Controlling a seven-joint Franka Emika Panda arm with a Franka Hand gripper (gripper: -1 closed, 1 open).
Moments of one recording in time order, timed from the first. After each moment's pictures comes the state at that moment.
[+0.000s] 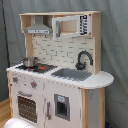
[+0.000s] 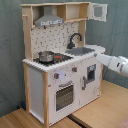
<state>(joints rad) -0.15 -1.51 1.22 -2.33 -0.23 2.43 -0.63</state>
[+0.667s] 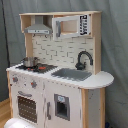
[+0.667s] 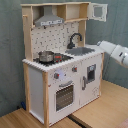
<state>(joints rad) -0.17 -1.51 1.12 -2.29 -0.35 2.37 -0.49</state>
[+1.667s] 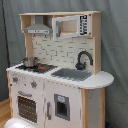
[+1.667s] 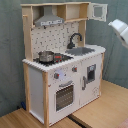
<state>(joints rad) -0.16 -1.51 0.97 -2.27 -0.54 2.30 -0.28</state>
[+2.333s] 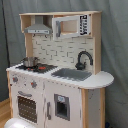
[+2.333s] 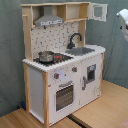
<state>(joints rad) -0.17 -1.51 0.89 -2.27 -0.65 2.21 -0.08</state>
